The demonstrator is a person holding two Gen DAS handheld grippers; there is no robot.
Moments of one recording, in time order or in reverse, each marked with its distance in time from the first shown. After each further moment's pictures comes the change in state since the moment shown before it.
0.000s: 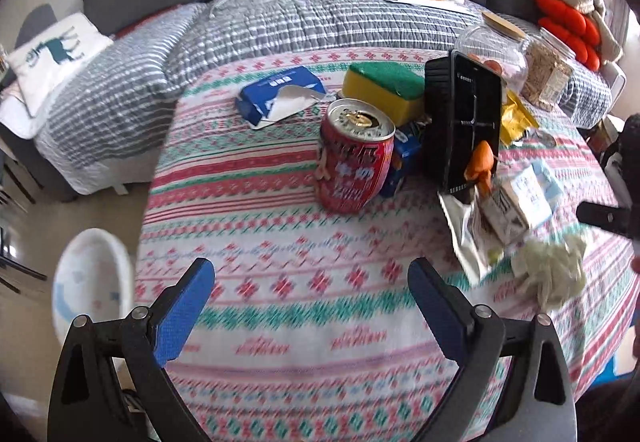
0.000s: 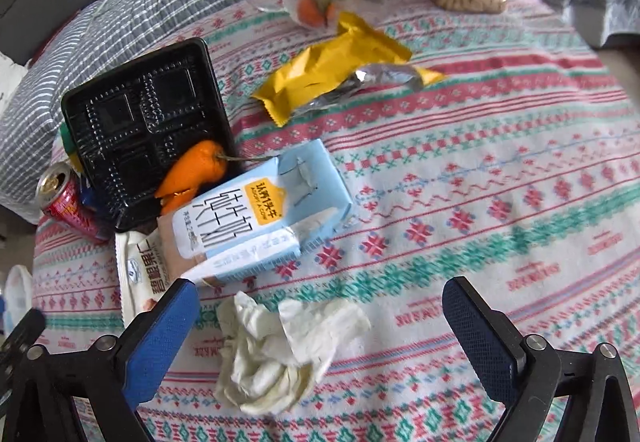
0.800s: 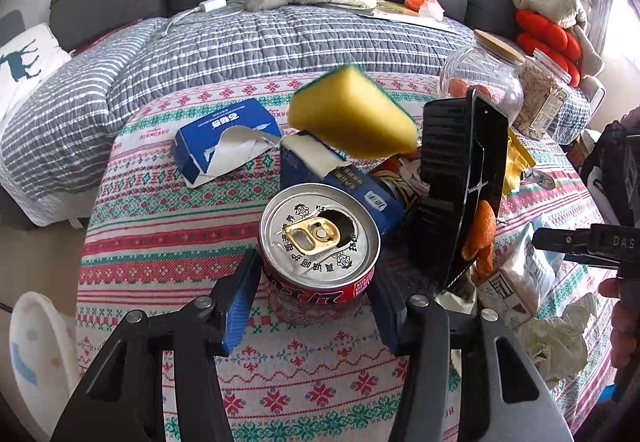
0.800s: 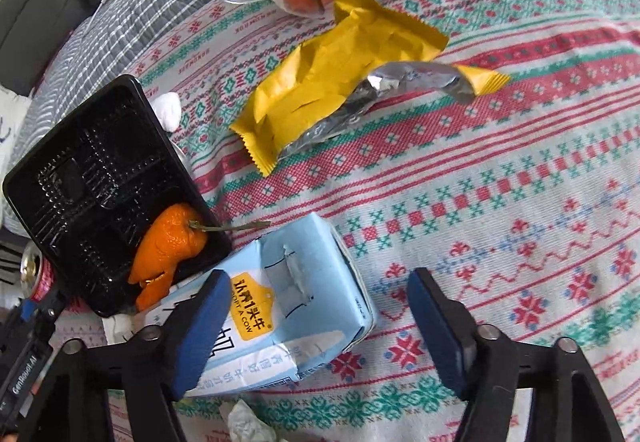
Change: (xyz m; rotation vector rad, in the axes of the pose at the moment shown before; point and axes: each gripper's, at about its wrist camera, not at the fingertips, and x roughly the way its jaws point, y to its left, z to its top) left arm 0.050 -0.010 0.043 0.024 -0.075 -0.108; right arm 0.057 -0.024 0.042 0.125 0.052 0.149
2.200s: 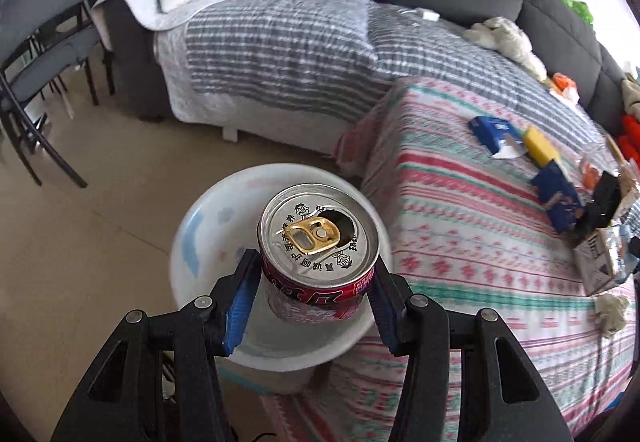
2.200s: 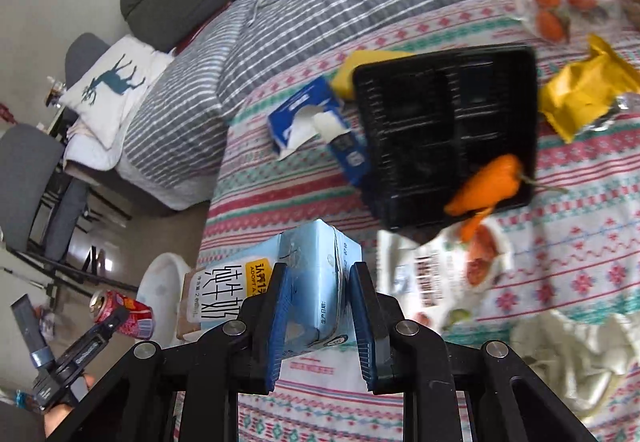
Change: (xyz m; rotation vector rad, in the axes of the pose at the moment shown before) left arm -0.110 0.240 -0.117 -0.393 -0.003 0.276; right arm -0.022 0.167 -0.079 -0.252 -0.051 0.232
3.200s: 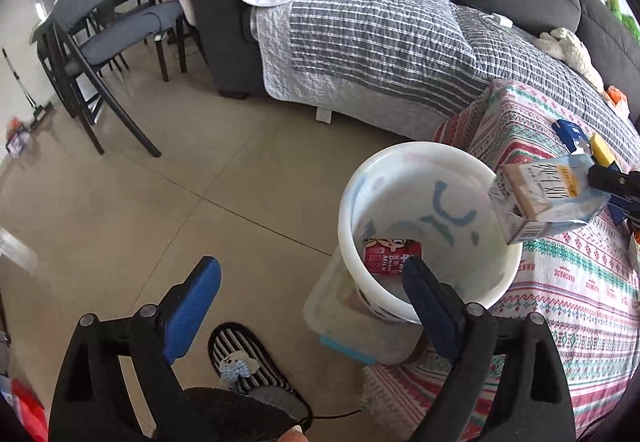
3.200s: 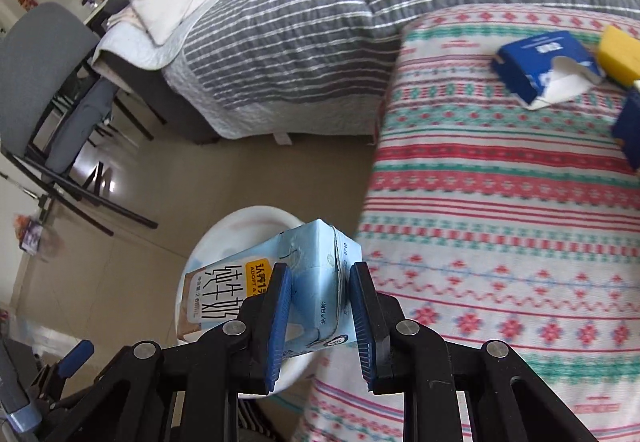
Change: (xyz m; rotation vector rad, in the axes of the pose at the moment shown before) left arm -0.038 0.118 -0.041 -0.087 0.013 0.187; right arm 0.152 0.195 -0.039 -0.247 0.118 0.009
